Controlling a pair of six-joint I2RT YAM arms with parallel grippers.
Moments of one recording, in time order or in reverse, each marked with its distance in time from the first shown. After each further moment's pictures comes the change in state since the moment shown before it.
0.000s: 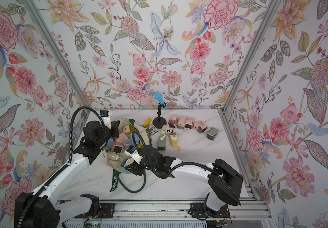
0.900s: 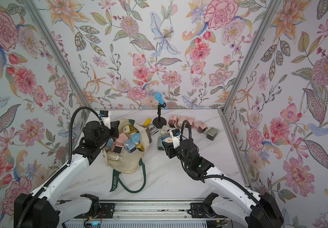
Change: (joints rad) left arm 0.000 -0.010 0.000 -0.012 -0.004 0.004; right arm -0.407 -0.498 -0.275 -0.124 0.406 0.088
